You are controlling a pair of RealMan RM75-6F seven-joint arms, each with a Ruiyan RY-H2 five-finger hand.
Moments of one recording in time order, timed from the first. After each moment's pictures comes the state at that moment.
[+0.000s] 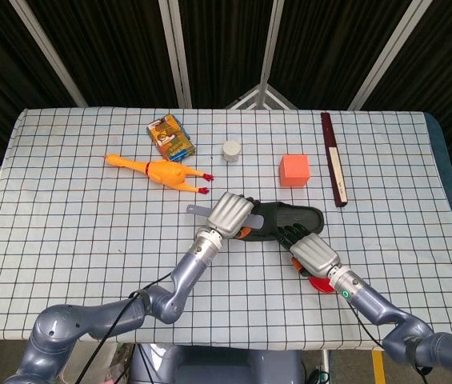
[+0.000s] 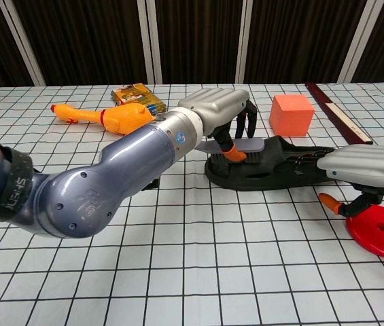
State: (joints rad) left arm -1.14 -2.10 -0.42 -0.93 1.11 0.86 0.42; right arm 0.65 -1.39 0.02 -1.37 -1.58 0.80 0.02
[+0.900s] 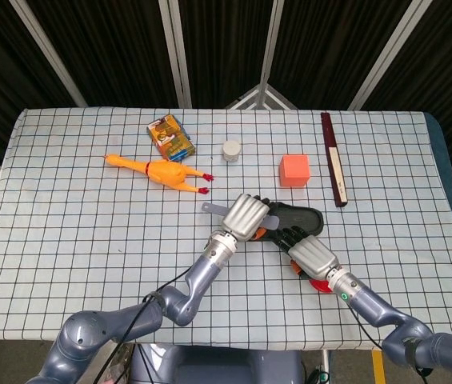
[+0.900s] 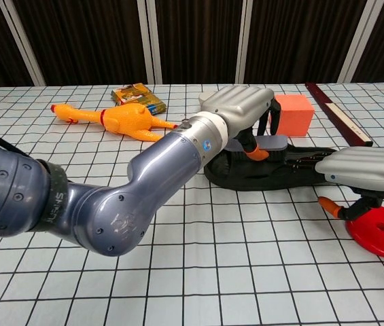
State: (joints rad) left arm -1.22 -2.21 -0.41 -0.76 1.19 0.91 0.34; right arm 0.67 -1.39 -0.01 -1.40 -1.56 0.81 -0.02
